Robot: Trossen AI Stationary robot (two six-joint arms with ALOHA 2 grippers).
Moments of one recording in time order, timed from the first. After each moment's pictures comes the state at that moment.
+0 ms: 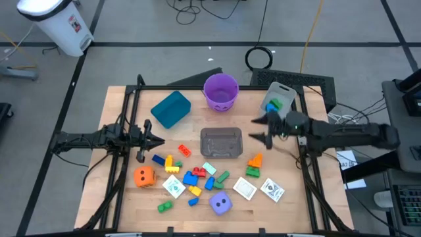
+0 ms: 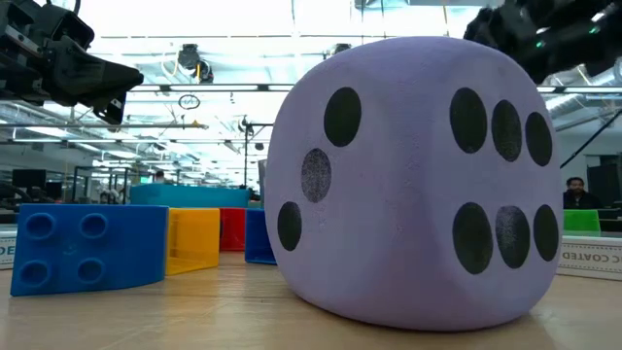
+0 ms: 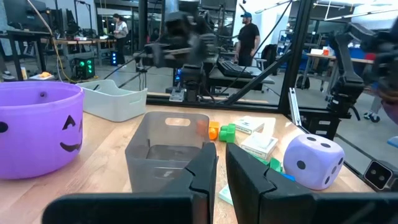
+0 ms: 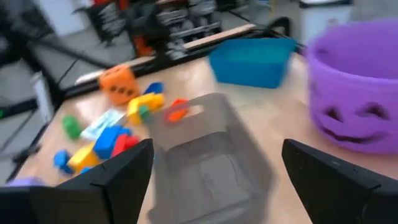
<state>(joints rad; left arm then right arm) 0.00 0.01 0.02 0.03 0.08 -0.08 -0.11 0.74 0.37 0.13 0.02 0.25</state>
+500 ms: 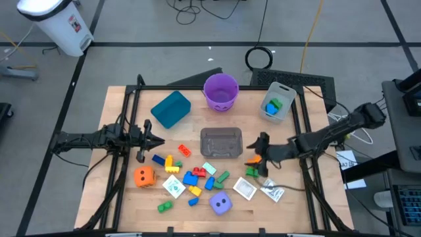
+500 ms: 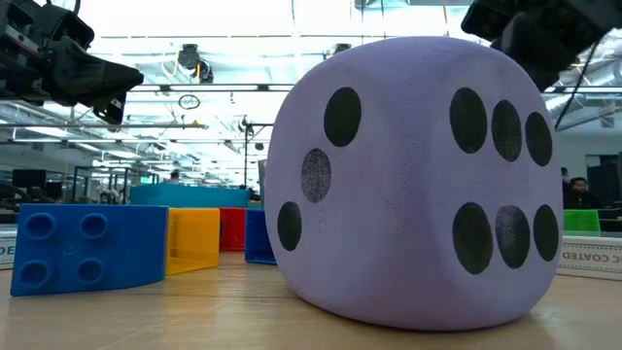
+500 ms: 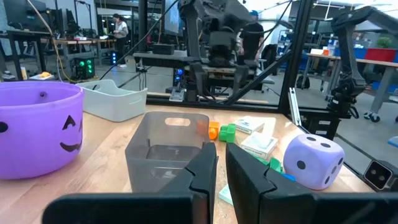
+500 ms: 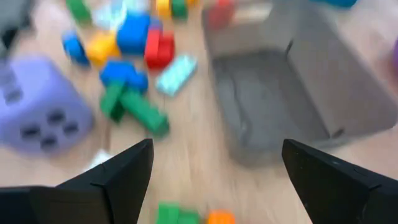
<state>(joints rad) 0.00 0.02 0.02 0.03 0.08 -0.08 0.37 1.11 0.62 -0.22 0.34 0.38</state>
